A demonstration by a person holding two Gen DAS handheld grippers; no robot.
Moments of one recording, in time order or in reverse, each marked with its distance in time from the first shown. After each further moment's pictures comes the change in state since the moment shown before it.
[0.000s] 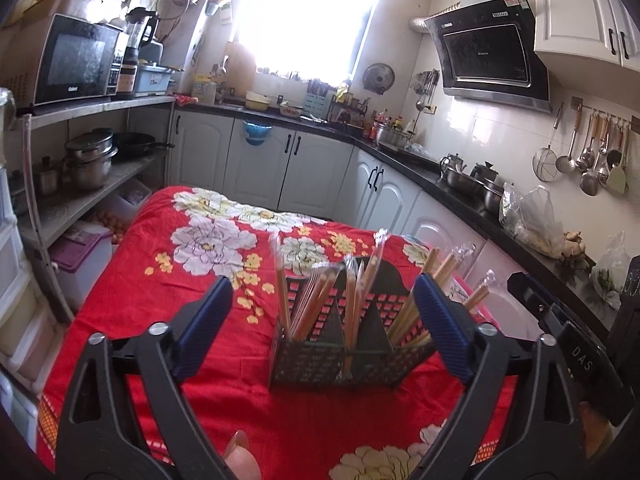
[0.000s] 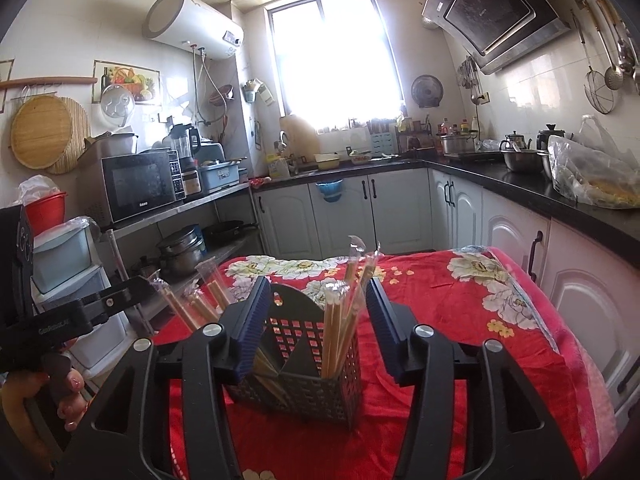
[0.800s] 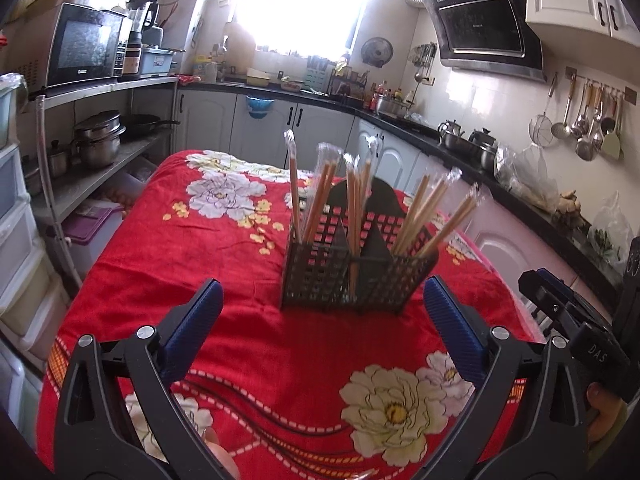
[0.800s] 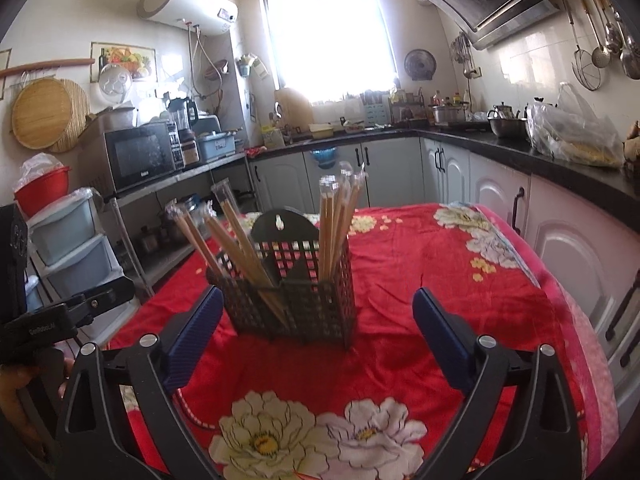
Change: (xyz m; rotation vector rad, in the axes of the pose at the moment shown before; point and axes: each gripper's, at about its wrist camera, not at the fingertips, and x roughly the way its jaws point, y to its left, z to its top) left arm -0.042 -0.003 -0.061 0.035 0.090 0.017; right arm -0.048 0.008 -0.056 0.005 0.113 -0.024
